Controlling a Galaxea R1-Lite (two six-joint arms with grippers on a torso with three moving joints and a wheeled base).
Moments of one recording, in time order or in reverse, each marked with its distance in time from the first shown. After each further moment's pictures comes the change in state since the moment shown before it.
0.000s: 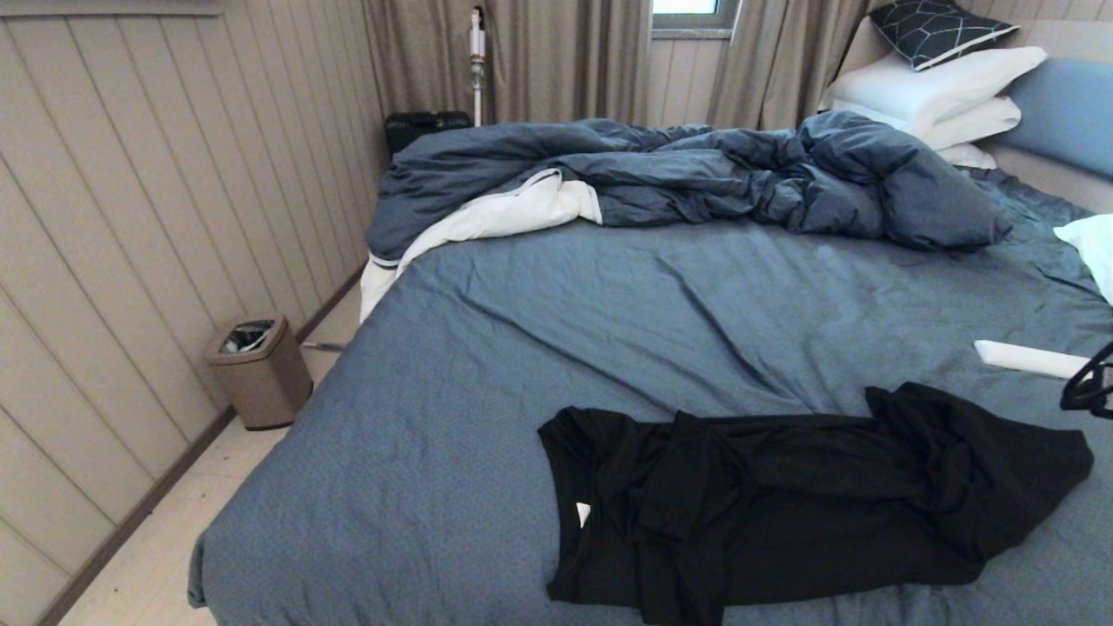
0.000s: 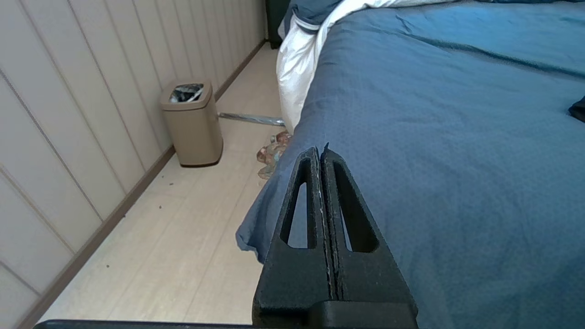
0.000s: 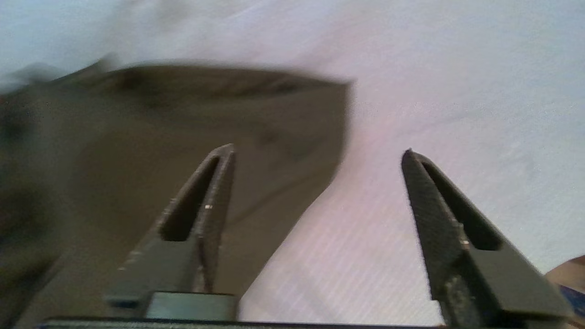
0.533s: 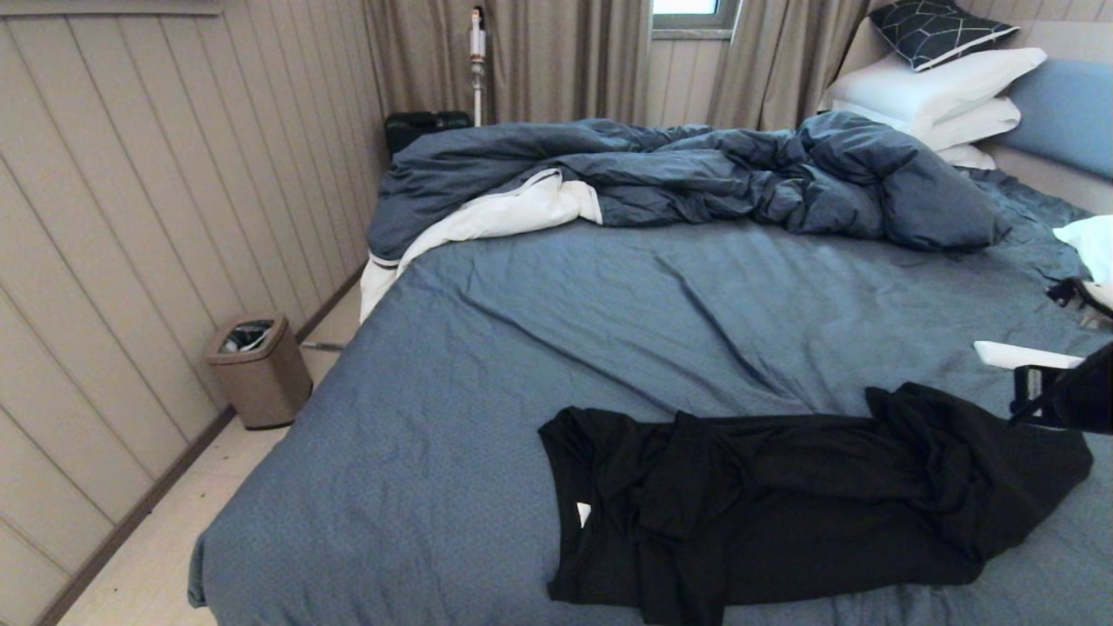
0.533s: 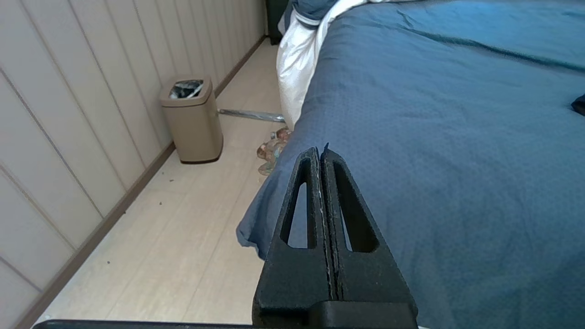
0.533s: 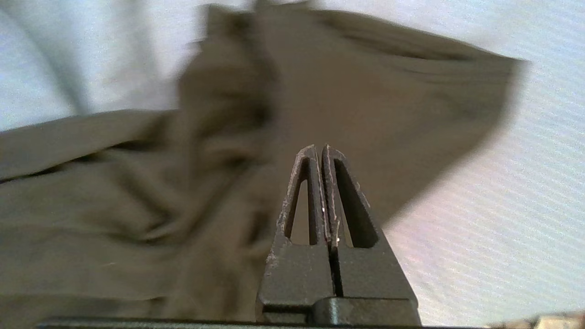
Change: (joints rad) left arm 0.000 0.000 0.000 0.011 0.000 0.002; right arm 0.236 -0.160 0.159 0.000 0.016 0.050
